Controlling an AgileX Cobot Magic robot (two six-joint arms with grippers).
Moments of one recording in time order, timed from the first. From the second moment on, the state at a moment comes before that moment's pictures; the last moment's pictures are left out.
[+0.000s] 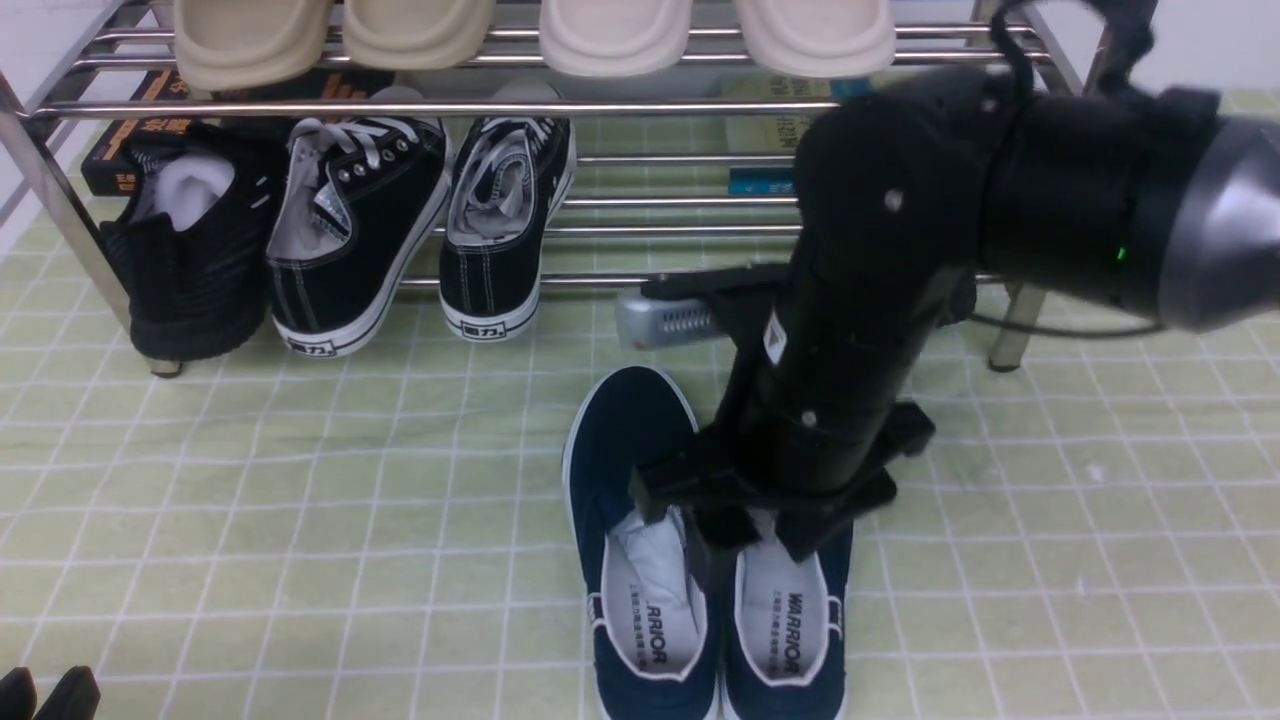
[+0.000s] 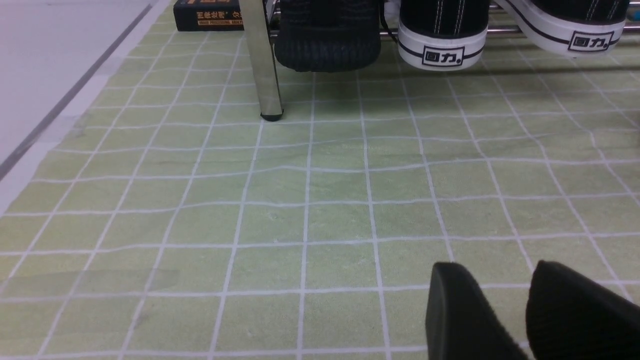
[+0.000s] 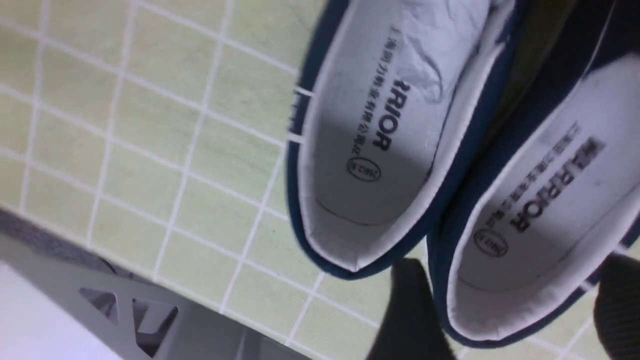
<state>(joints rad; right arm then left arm) 0.76 1.81 -1.59 0.23 1.22 0.31 -0.07 -0.01 0.03 0.19 0.26 -0.13</state>
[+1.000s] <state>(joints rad) 0.76 0.69 -0.76 -0.07 0.65 0.27 -0.07 -0.01 0.03 0.19 0.26 -0.13</state>
